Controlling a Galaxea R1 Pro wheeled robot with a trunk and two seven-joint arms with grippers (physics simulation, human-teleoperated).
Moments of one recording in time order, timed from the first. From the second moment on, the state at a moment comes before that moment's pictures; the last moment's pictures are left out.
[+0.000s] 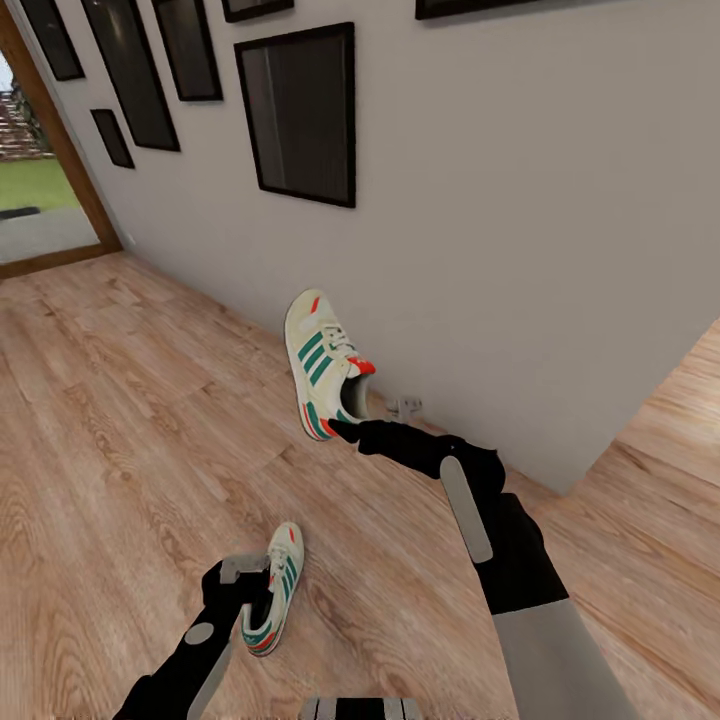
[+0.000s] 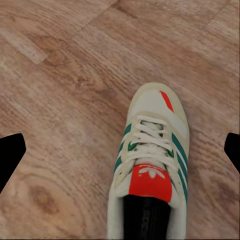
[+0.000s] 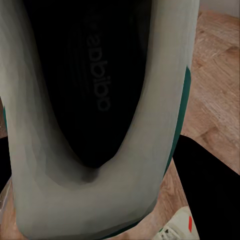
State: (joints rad) left arm -0.44 0.00 -0.06 -0.59 0.03 -0.15 0.11; right arm -0.67 0.17 0.14 -1.37 -0.33 0.74 0.40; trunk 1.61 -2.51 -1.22
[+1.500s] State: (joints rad) left arm -0.44 0.00 -0.06 -0.59 0.02 -0.15 0.11; right arm -0.67 0.17 0.13 -1.37 -0.33 0.74 0.40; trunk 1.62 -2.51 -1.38
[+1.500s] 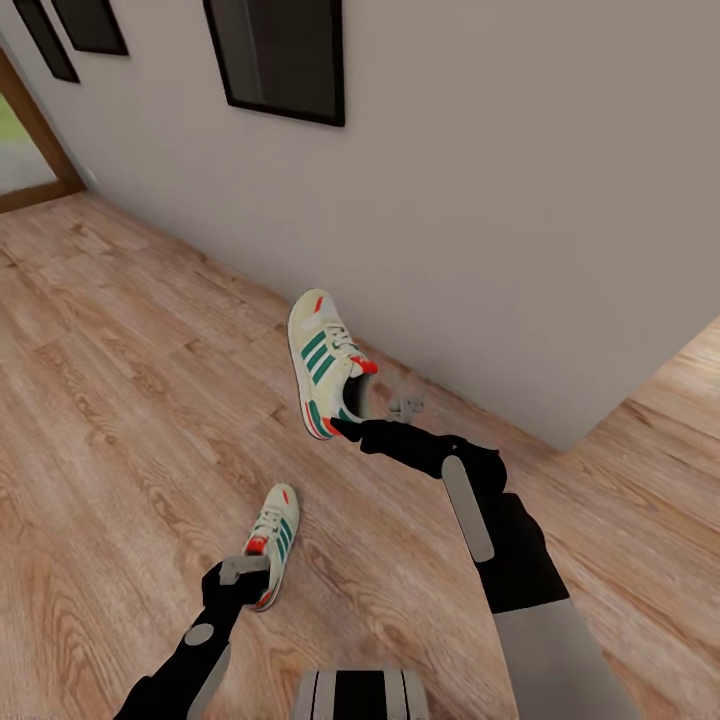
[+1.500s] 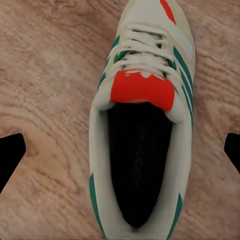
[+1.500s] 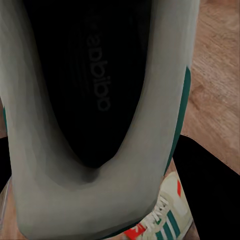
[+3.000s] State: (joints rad) left arm -0.44 0.00 -0.06 -0.59 0.02 -0.15 0.11; right arm -0.67 0.17 0.13 -1.37 -0.33 0.74 0.40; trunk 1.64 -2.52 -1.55
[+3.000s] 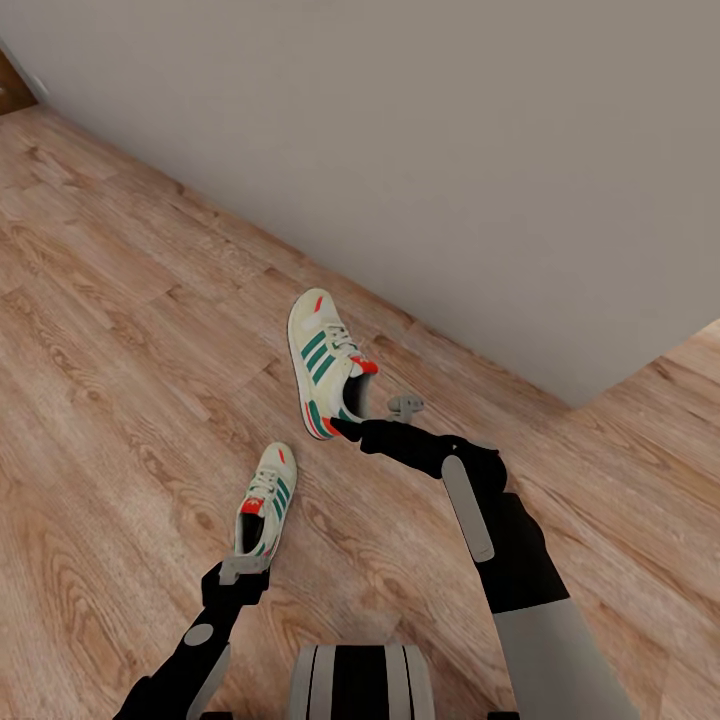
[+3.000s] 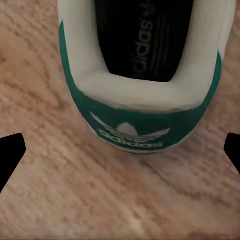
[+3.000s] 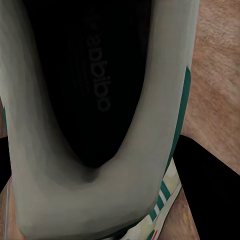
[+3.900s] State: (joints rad) left arm -0.44 0.00 -0.06 -0.59 0.02 -0.15 0.11; right arm -0.67 0.17 0.13 -1.37 -0.33 0.74 0.40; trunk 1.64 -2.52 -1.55
